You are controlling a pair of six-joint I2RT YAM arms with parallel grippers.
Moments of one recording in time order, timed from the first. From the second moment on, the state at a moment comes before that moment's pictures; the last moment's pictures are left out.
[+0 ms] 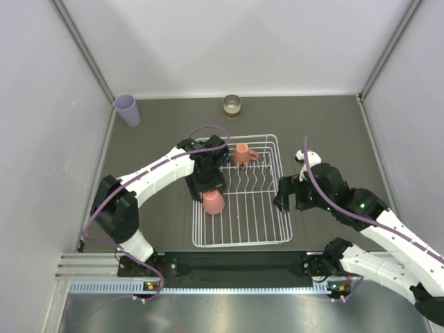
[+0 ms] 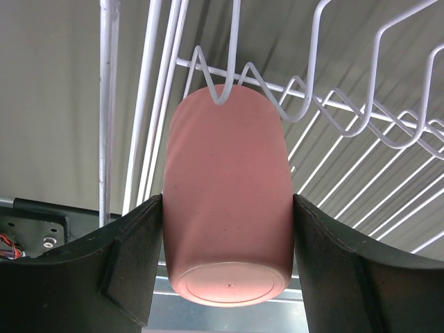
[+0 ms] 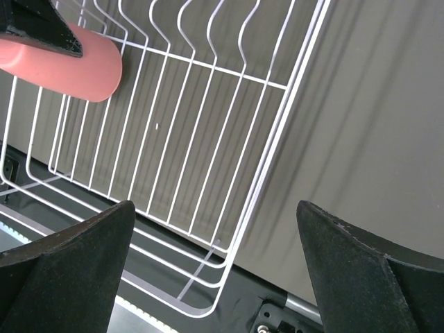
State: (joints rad) left arm -0.72 1.63 1.31 -1.10 -0.07 -1.10; right arm 0.75 0.76 0.86 -0.83 0.09 0.44
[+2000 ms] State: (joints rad) left arm -0.18 1.66 1.60 -0.29 -0.50 -0.24; right arm 0.75 0.74 0.86 -0.83 -0.01 0.42
